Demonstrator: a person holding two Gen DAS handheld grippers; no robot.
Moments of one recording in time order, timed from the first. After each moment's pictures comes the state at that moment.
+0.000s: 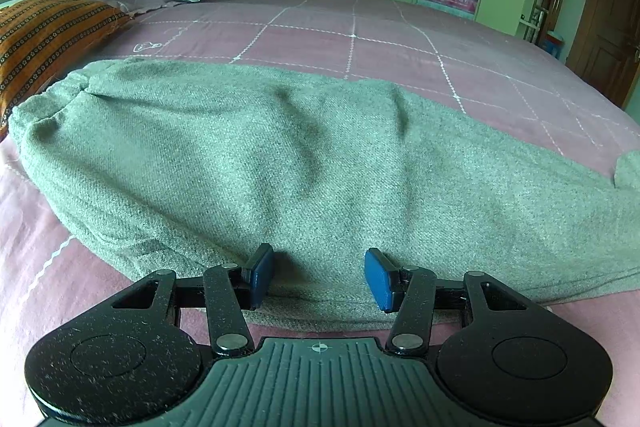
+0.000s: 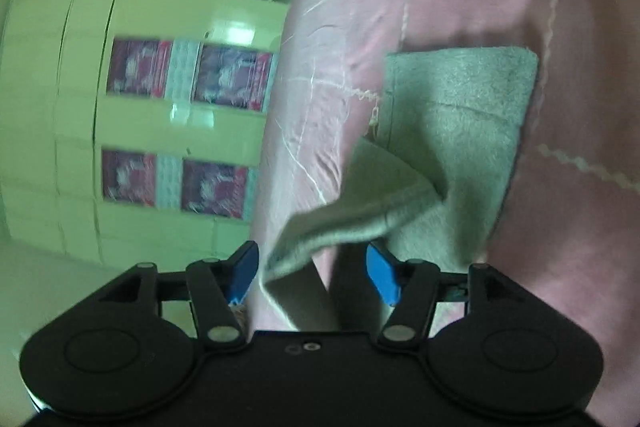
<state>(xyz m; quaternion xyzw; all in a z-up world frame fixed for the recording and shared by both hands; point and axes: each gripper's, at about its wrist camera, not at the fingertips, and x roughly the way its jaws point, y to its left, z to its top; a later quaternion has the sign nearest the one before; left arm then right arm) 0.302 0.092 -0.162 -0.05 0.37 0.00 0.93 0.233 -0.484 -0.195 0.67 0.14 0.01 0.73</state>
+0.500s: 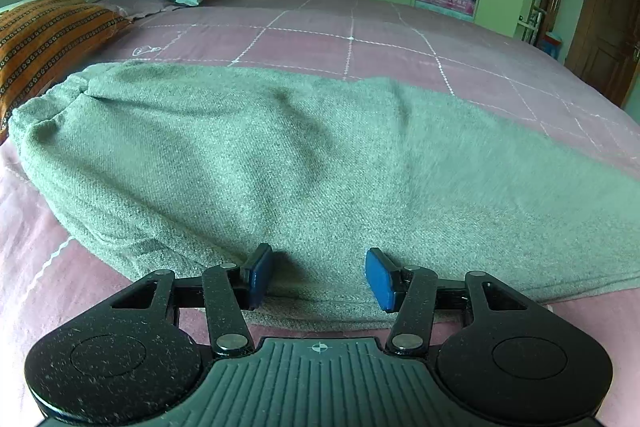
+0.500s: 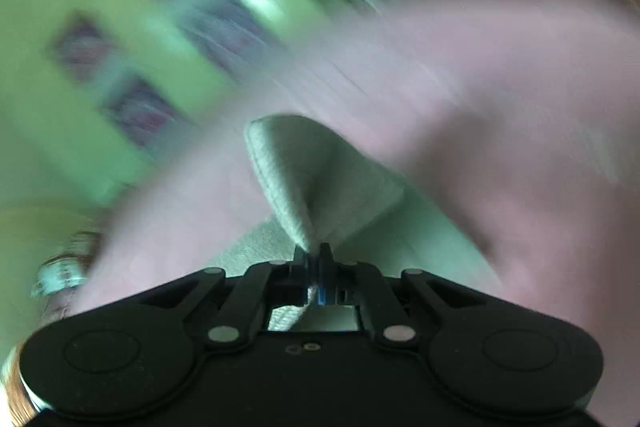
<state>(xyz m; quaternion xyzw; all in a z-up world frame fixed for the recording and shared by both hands) 0.301 0.092 -0.164 -0.05 0.36 0.00 0.93 0.235 -0.493 -0.162 0.39 0.28 -0.10 0.87</state>
